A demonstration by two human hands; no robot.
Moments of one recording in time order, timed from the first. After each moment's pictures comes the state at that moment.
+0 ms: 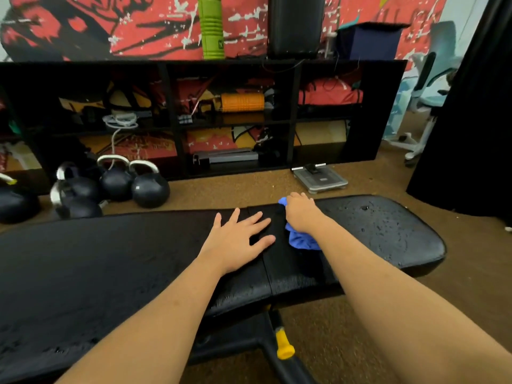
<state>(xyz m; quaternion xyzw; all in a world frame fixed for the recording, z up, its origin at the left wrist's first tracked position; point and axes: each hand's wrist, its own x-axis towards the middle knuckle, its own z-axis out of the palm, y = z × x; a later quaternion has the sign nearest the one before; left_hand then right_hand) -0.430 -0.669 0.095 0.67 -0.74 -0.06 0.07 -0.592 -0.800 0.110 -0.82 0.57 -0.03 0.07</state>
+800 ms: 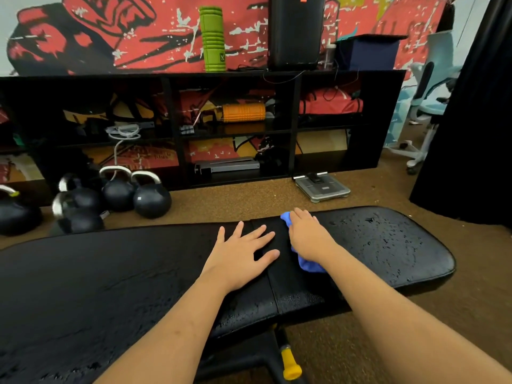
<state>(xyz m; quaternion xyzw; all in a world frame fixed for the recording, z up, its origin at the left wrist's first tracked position) -0.429 -0.671 0.094 0.67 -0.73 -0.06 0.07 -0.603 -0.781 0.094 -0.85 0.52 -0.08 0.05</state>
